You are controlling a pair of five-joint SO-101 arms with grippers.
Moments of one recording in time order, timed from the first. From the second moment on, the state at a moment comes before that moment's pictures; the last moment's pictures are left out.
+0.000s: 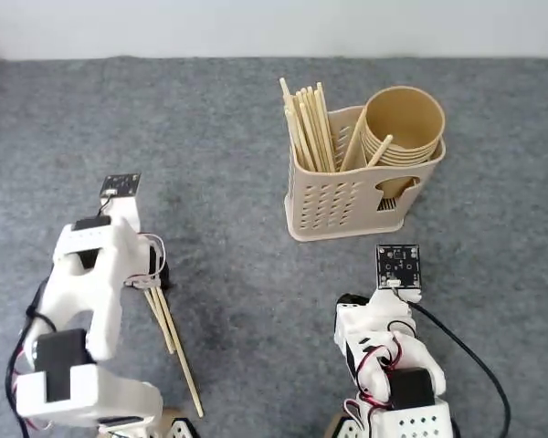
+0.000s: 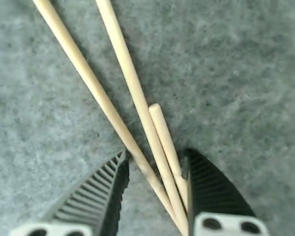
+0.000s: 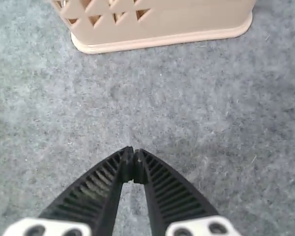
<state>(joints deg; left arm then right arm) -14.2 3.6 39.2 61.2 2.4 -10.6 -103.5 95.3 65.7 -9.0</state>
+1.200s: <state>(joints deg) -6.4 -19.6 27.6 77.1 2.5 -10.6 -103.5 95.3 65.7 -9.0</state>
